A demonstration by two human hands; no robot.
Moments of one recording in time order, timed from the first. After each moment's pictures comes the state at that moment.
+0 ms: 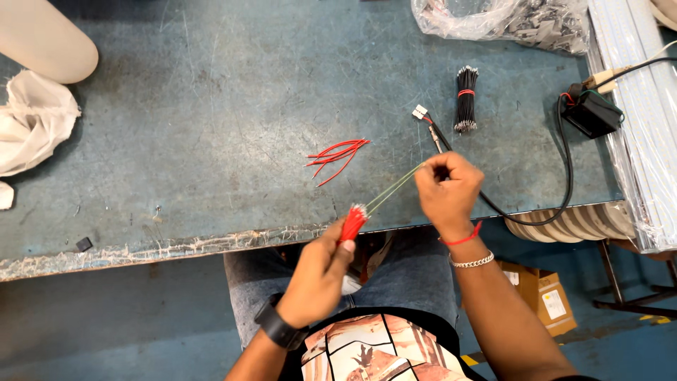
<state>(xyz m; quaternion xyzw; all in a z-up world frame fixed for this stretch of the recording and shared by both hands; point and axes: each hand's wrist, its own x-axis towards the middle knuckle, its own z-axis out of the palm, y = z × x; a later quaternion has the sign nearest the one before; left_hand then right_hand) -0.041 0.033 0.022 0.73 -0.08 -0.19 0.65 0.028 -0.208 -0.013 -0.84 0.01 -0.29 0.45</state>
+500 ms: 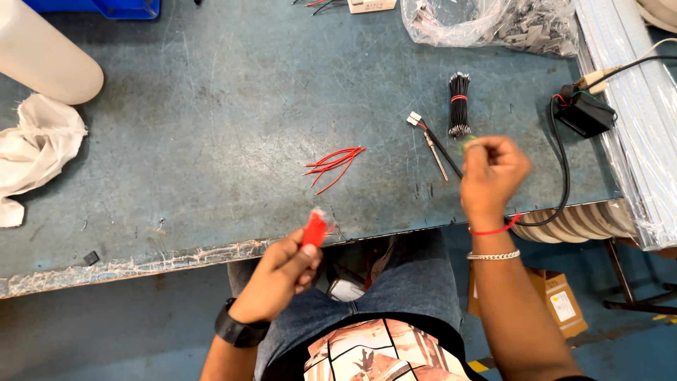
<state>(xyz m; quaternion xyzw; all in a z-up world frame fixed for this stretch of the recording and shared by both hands) -0.024 0.087 -0.003 0.53 0.03 -0.36 0.77 0.049 -0.271 -0.017 -0.78 0.08 -0.32 0.53</state>
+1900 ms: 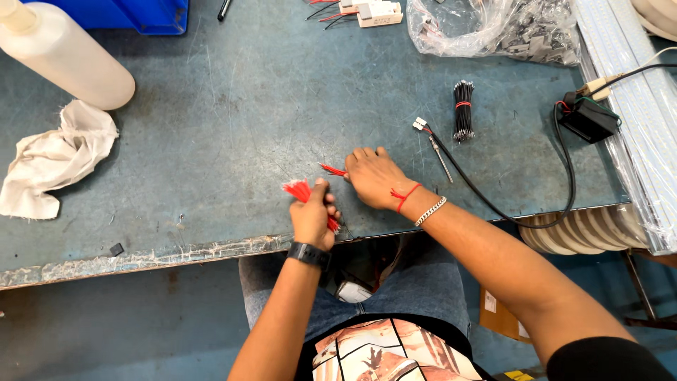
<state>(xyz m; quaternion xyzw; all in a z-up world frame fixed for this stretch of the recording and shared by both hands) 0.049 0.009 -0.078 0.42 0.32 -0.09 0.84 0.099 -0.148 -0.041 -0.96 -0.29 0.00 0.03</state>
